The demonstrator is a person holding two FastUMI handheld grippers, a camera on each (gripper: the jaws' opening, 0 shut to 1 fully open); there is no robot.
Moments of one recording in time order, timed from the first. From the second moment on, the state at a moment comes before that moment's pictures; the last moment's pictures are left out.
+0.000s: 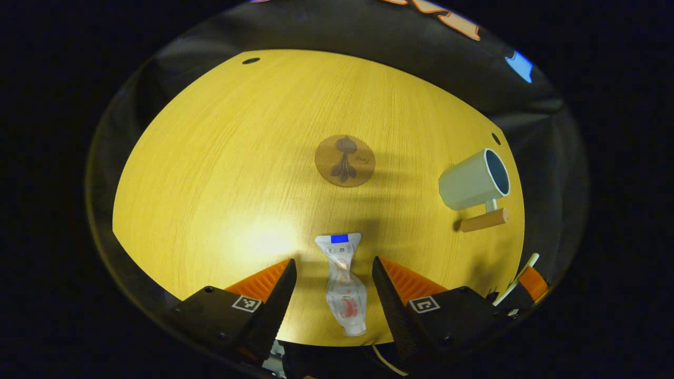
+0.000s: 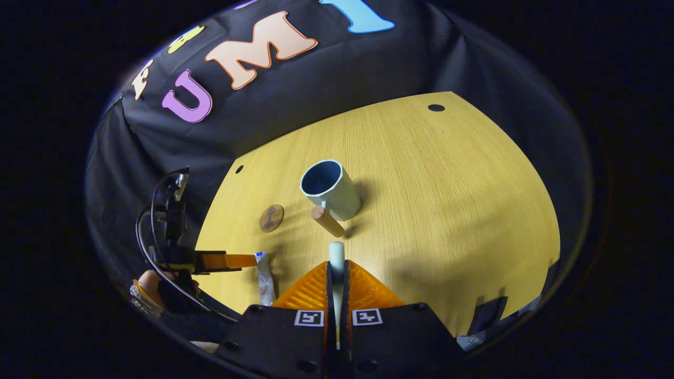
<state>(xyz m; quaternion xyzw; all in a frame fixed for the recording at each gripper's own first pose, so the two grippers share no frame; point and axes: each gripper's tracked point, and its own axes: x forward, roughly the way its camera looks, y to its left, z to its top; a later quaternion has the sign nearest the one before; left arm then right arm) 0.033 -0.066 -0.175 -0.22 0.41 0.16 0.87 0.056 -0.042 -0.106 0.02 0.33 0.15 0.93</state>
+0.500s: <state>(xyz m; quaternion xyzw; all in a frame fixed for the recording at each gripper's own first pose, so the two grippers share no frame) 0.042 -0.067 -0.209 -0.20 0.47 0.21 0.83 0.069 -0.067 -0.094 0.02 0.32 0.17 0.93</state>
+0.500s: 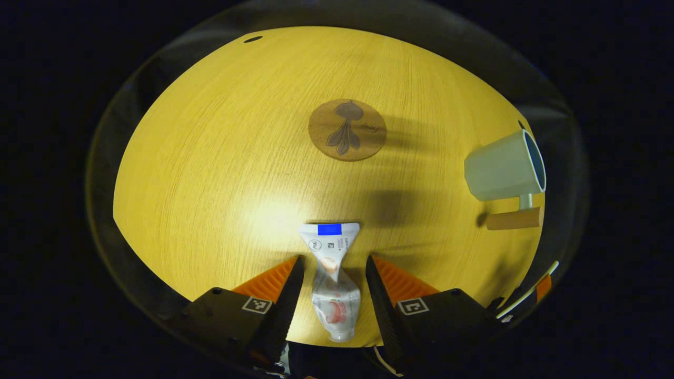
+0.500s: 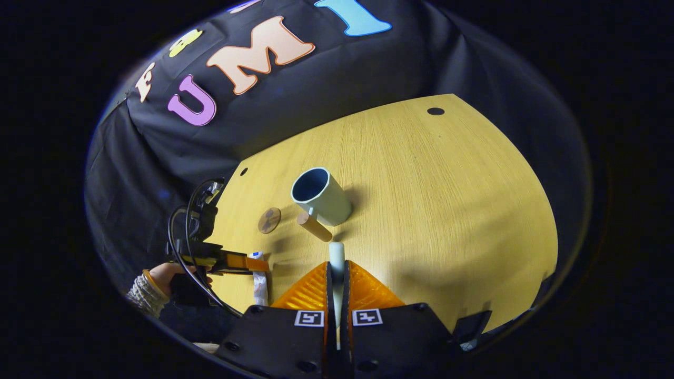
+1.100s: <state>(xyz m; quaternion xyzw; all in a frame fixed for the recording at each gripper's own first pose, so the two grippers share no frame) 0.041 -0.058 -0.214 -0.18 0.49 0.23 0.82 0.081 -0.073 -0.089 0.03 0.32 0.18 0.93</state>
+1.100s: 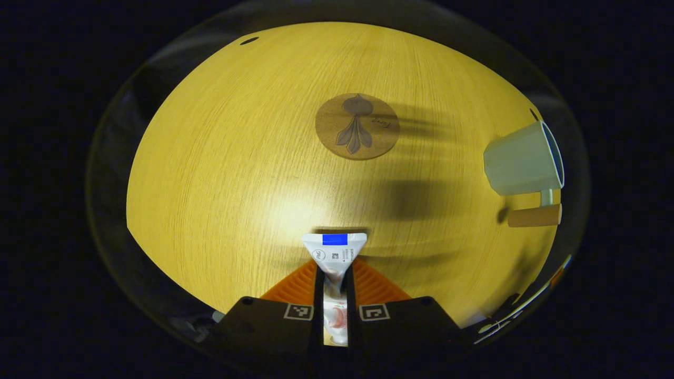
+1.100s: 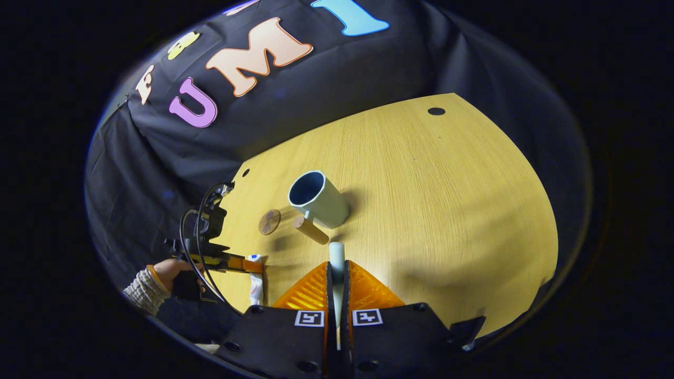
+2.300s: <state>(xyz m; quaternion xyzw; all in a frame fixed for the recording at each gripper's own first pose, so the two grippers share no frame) 0.073 -0.076 -0.101 -0.28 0.23 0.13 0.92 0.187 0.014 0.062 0.17 0.05 0.30 0.94</state>
